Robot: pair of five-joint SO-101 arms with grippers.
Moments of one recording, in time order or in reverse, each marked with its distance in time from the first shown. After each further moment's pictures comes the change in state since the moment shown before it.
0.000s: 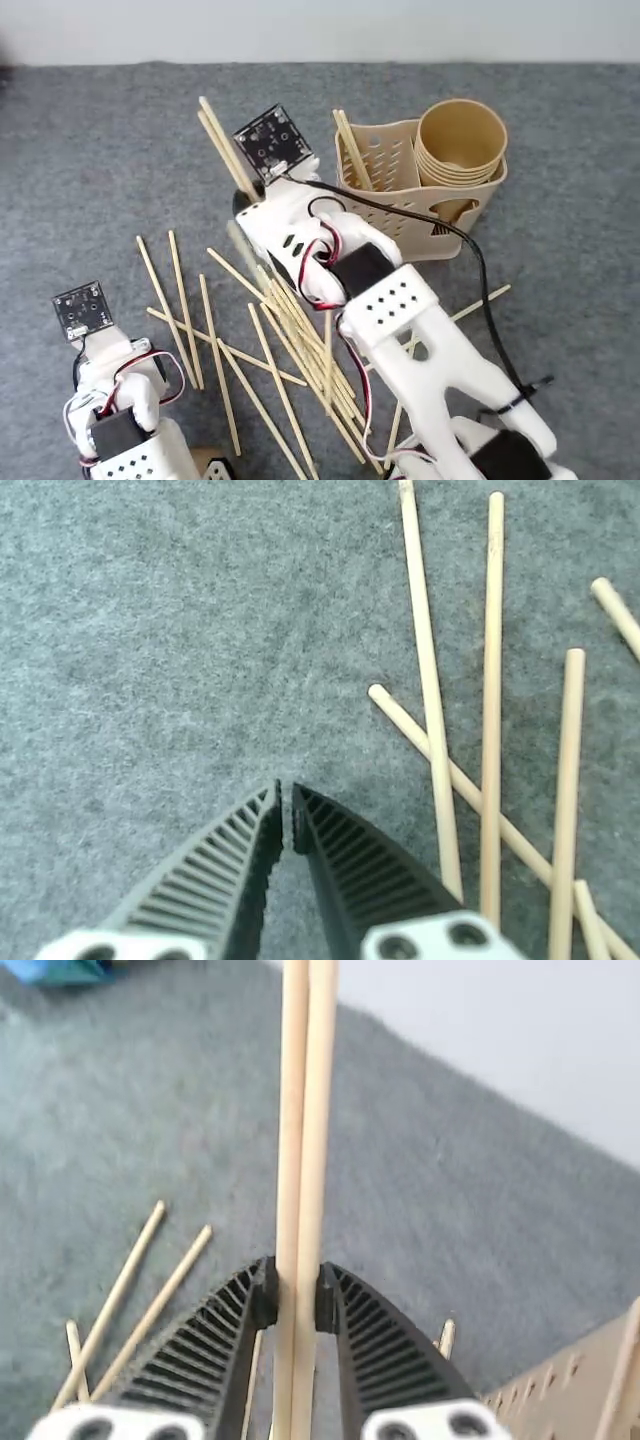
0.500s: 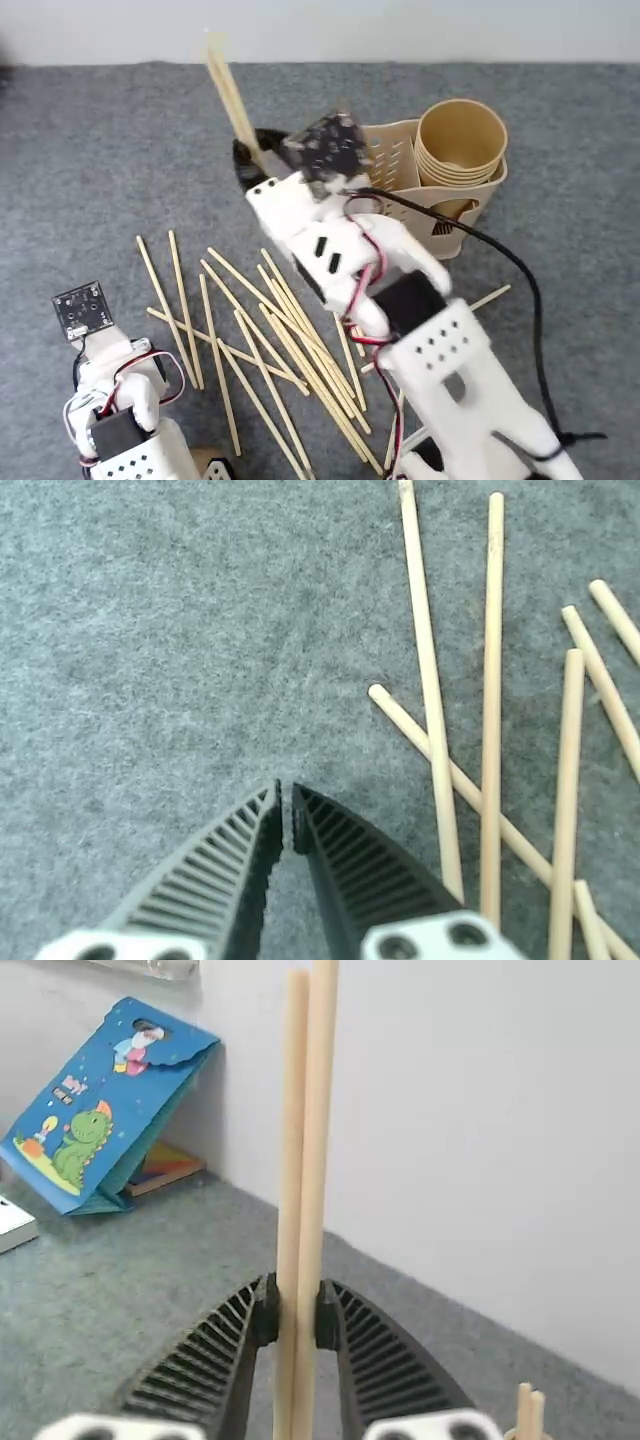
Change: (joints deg) left arm 0.0 0.0 0.0 0.0 0.0; right arm 1.8 -14.6 0.0 -5.7 1.7
